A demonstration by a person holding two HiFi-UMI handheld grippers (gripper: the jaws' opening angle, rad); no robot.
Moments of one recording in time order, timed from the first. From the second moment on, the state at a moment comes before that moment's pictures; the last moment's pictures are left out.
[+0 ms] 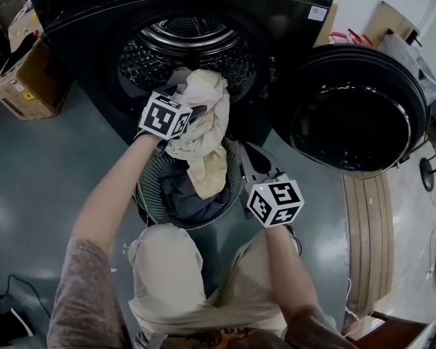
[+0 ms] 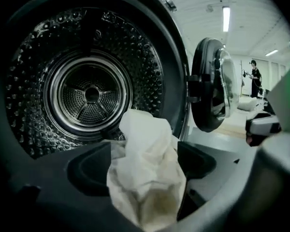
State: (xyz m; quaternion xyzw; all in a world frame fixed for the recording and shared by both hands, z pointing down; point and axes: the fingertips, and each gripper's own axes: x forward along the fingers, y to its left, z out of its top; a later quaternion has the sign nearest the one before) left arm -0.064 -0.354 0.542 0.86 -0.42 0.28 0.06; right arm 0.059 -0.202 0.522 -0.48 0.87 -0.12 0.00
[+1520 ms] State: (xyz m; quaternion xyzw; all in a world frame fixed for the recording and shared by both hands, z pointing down) left arm -0.045 -0.193 0.532 0.90 -0.26 0.32 0.15; right arm 0.070 -0.208 0.529 -0.48 0.86 -0.13 0.02
